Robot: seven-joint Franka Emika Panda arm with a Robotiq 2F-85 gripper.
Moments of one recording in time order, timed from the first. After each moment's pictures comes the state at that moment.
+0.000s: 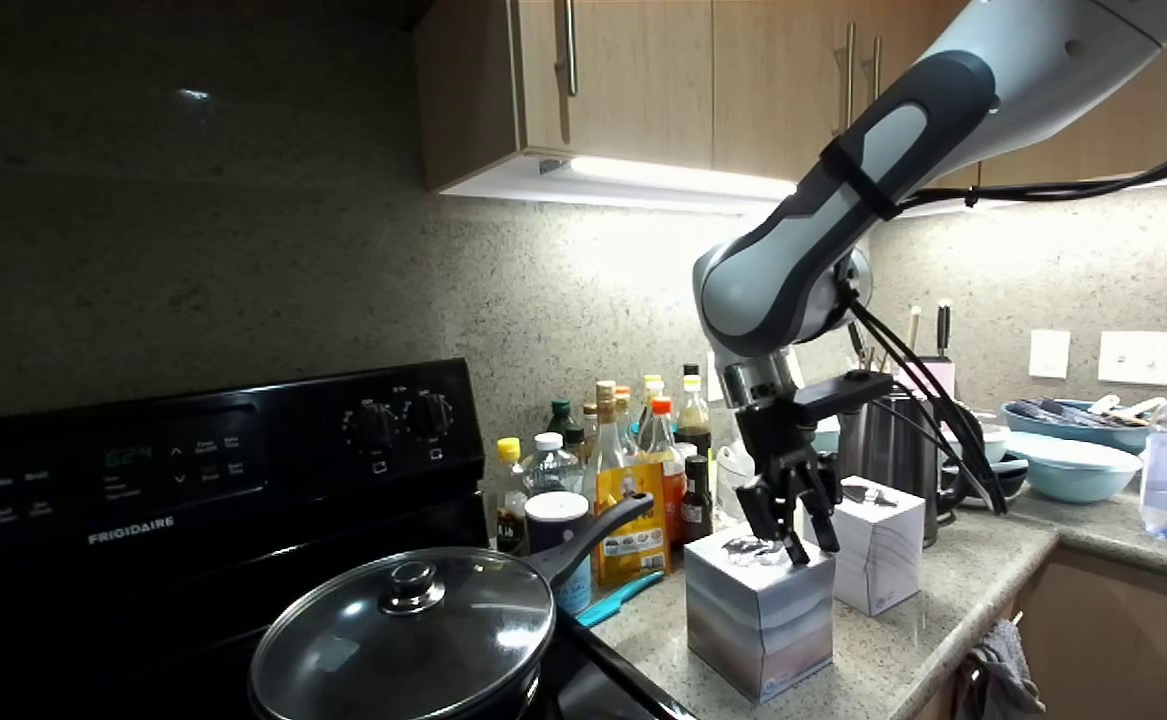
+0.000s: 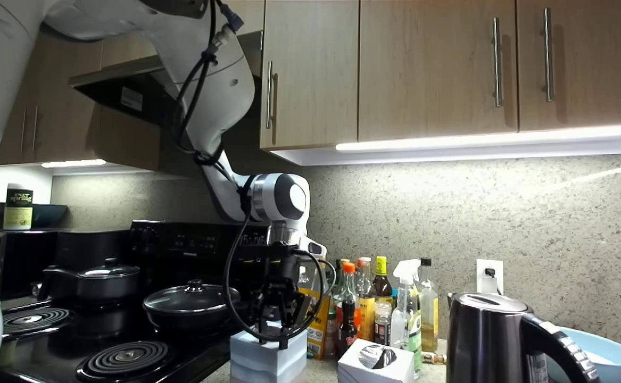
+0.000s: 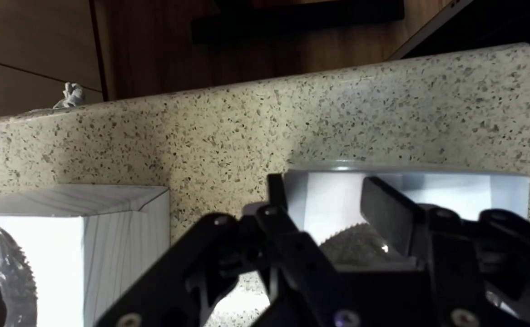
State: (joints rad) arm 0.00 0.14 -0.02 -2.16 -0.08 2.00 0.15
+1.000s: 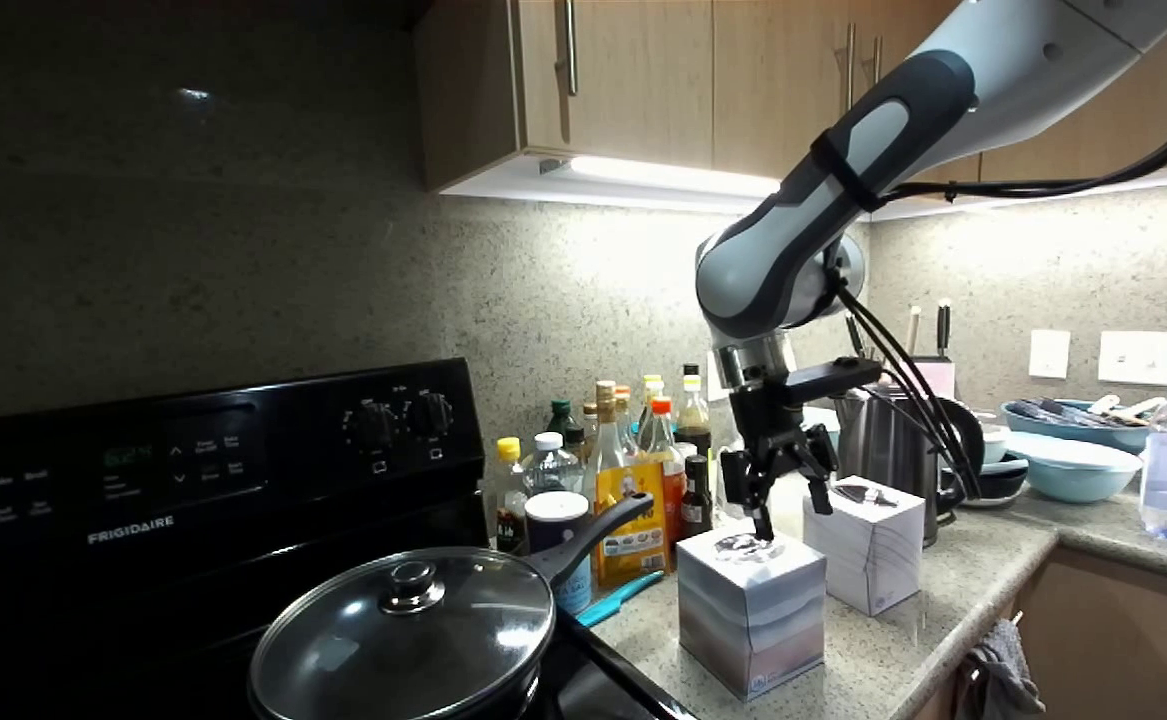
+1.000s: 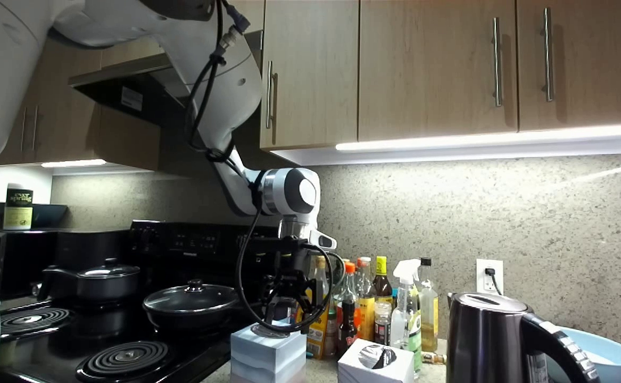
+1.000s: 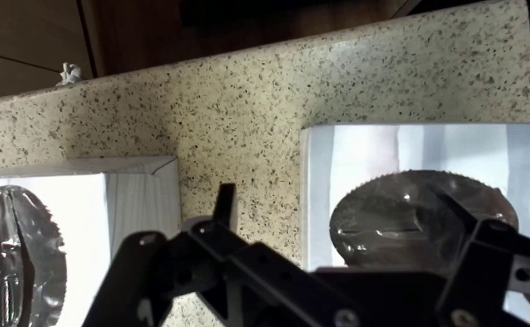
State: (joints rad) arm -0.01 0.17 -0.04 -2.09 -0.05 2.00 0.15
